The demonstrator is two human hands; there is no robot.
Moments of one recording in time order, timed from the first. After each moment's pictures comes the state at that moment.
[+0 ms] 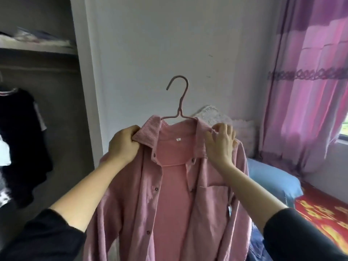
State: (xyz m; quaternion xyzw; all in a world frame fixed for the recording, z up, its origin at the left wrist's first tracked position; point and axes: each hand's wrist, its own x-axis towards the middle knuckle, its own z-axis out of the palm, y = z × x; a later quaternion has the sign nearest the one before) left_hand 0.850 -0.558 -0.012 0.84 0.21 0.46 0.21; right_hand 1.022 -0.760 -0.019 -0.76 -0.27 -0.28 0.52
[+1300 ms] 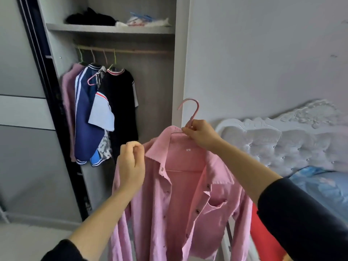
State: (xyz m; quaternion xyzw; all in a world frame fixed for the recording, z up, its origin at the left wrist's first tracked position) left_hand 0.715 -0.439 -0.129 0.67 0.37 0.61 0.20; right_hand 0.924 -0.486 -0.025 -0.67 -0.60 0.13 0.42
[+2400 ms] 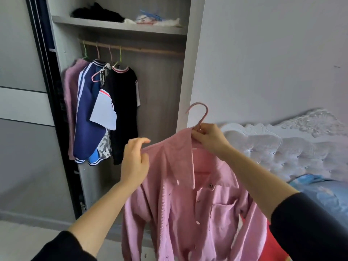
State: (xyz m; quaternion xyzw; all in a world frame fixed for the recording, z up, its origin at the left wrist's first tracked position) left_hand 0.698 -0.404 -0.130 0.74 0.36 0.54 0.16; right_hand 0.912 -0.476 -0.030 -0.67 -0.56 0.14 0.47
